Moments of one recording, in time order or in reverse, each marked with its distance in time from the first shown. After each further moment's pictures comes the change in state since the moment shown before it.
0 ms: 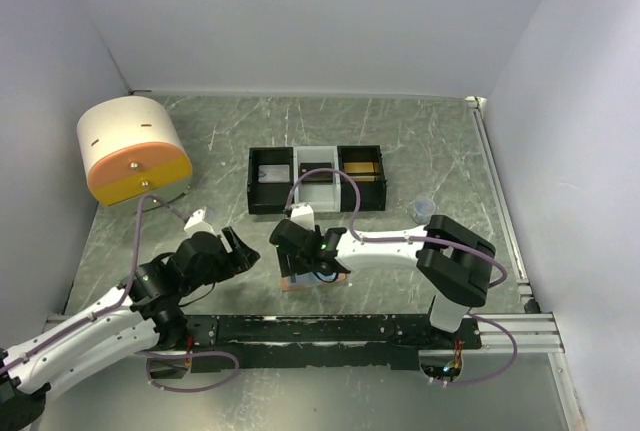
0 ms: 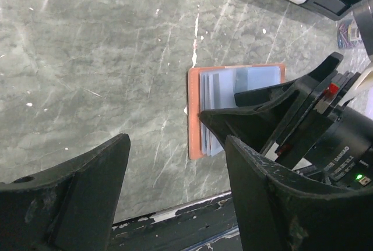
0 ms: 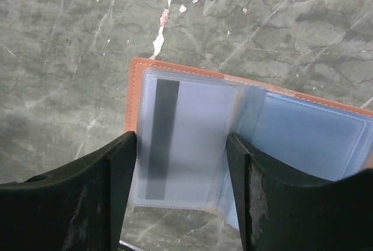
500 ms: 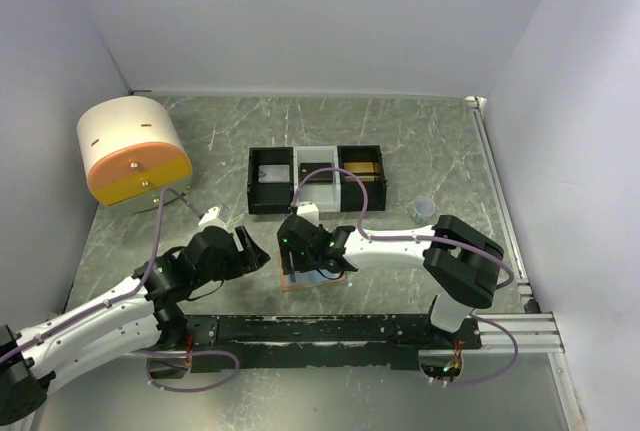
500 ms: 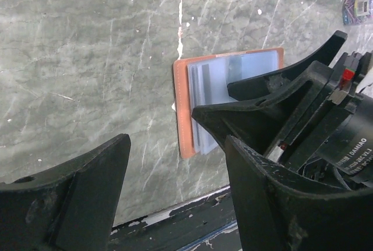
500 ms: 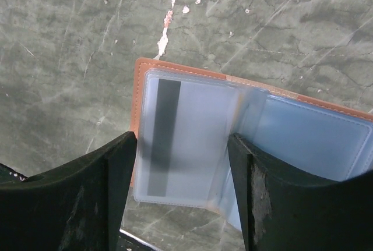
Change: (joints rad) left arm 0.000 0.146 0.000 0.133 0.087 0.048; right arm -0.051 -0.054 -0.075 0.093 -0.106 -0.001
